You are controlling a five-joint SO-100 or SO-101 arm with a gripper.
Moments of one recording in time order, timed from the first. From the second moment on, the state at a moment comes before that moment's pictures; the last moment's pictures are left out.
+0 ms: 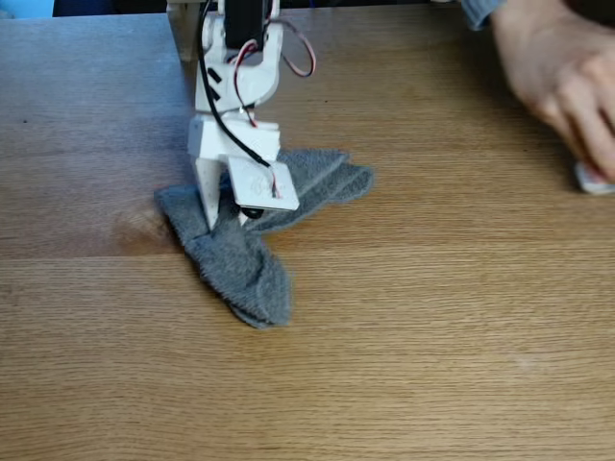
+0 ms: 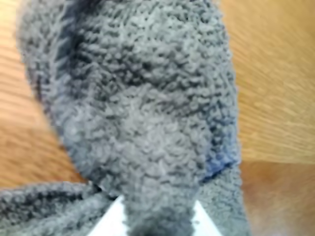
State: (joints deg) arm 15.9 38.2 93.1 1.6 -27.2
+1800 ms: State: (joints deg) arm 52.9 94.9 117.9 63.4 -25.7
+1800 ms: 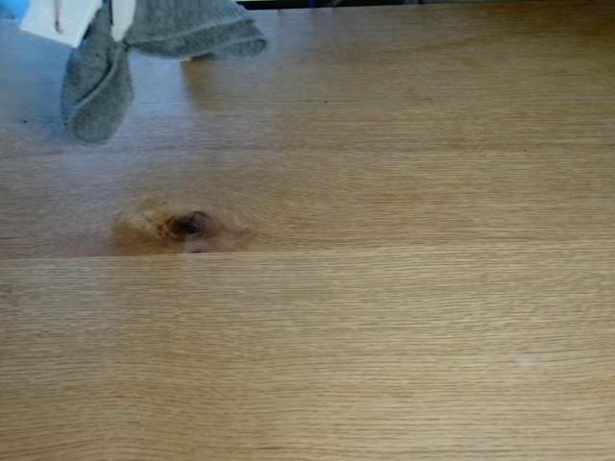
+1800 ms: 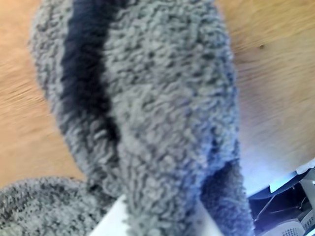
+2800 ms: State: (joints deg) arm 40.0 106.2 147.8 26.4 -22.4
